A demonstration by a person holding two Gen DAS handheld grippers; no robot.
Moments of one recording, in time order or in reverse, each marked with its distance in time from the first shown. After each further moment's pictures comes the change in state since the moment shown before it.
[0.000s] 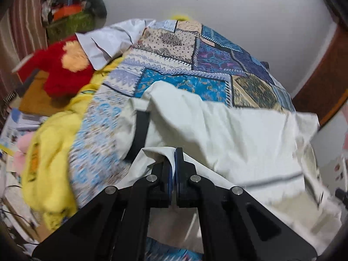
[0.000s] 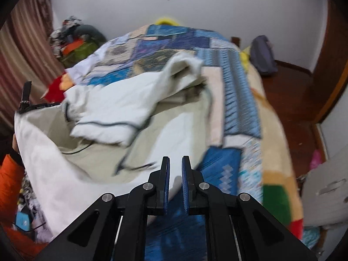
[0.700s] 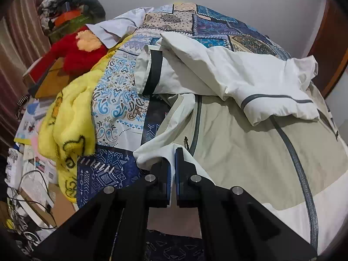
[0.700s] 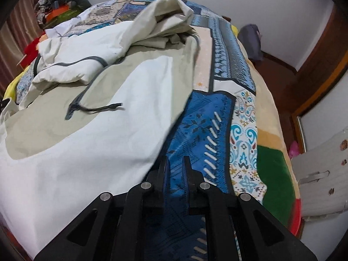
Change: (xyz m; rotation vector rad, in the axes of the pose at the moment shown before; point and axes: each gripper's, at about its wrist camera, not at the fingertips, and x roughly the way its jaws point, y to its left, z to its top) left arm -0.020 0.003 -0.102 0.120 0.068 0.099; right arm 0.048 -0.017 -0.059 -0.046 0.153 -0.204
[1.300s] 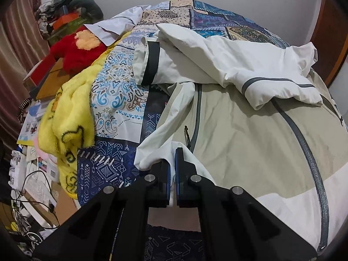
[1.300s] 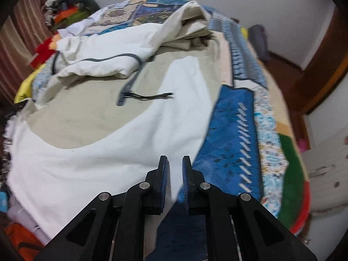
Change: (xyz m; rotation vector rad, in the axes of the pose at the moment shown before) left arm 0.005 -0.002 -0.019 0.034 0.011 0.016; right arm -0.029 0.053 -0.023 -0.031 -0.031 0.024
